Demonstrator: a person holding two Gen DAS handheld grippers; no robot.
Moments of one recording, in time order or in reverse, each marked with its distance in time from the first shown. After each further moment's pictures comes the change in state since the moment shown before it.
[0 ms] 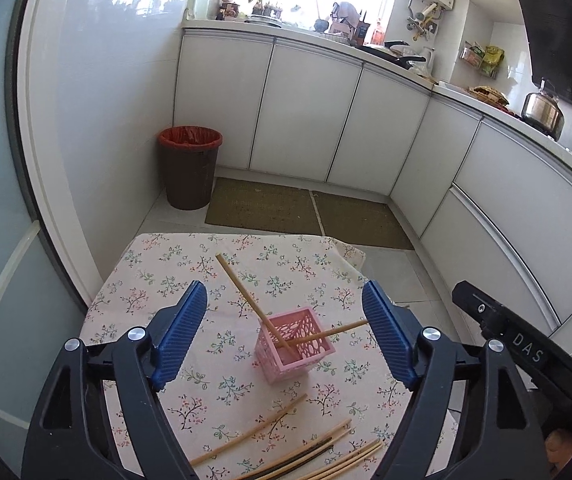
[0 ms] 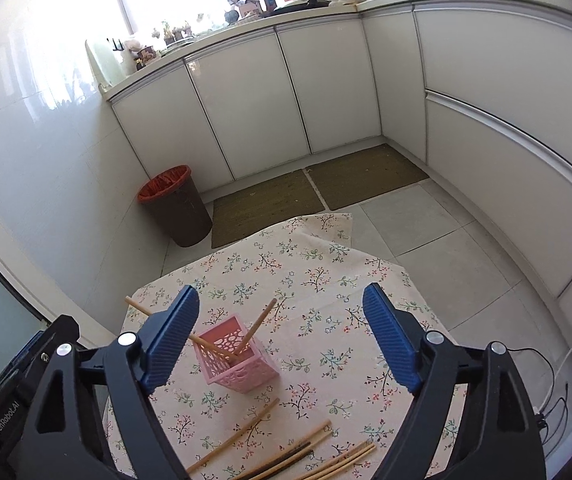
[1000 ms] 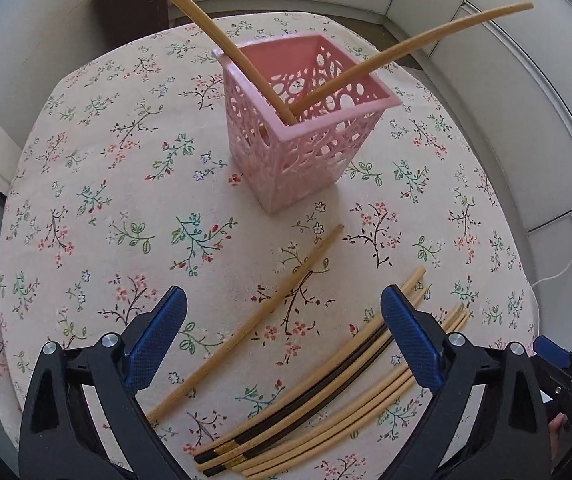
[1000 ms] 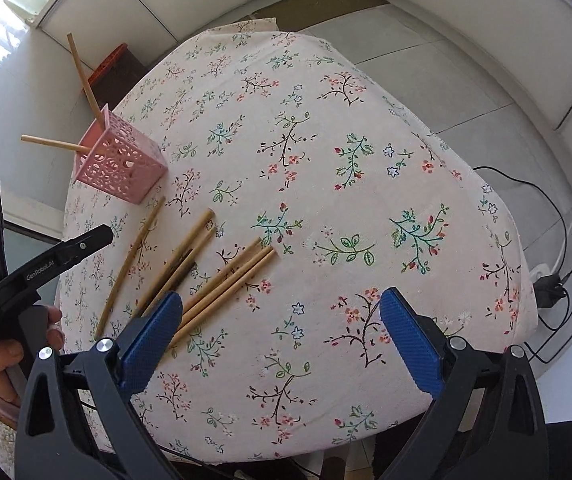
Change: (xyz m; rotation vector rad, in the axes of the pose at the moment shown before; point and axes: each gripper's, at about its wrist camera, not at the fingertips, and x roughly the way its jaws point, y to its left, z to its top) left arm 0.149 0.010 -0.146 0.161 0.602 -0.024; right arm 0.052 -0.132 -0.165 0.148 0.540 -0.004
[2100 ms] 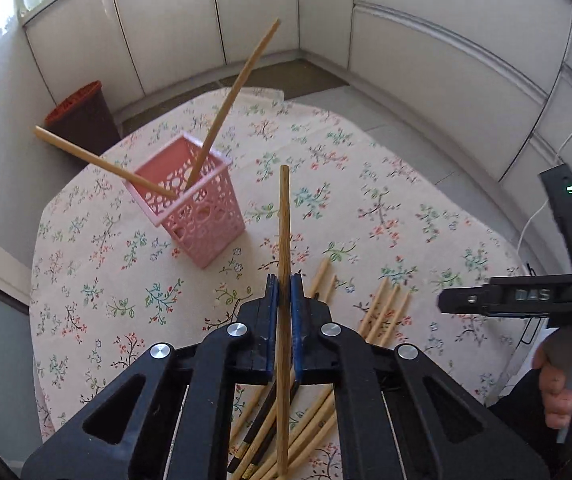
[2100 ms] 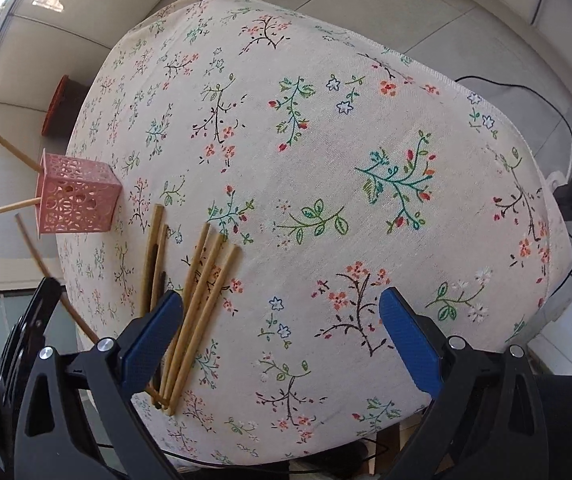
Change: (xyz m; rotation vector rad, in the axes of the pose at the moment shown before) left arm -0.067 -0.087 -0.021 0.358 -0.247 0.015; right arm 0.026 -0.035 0.006 0.314 0.124 0.037
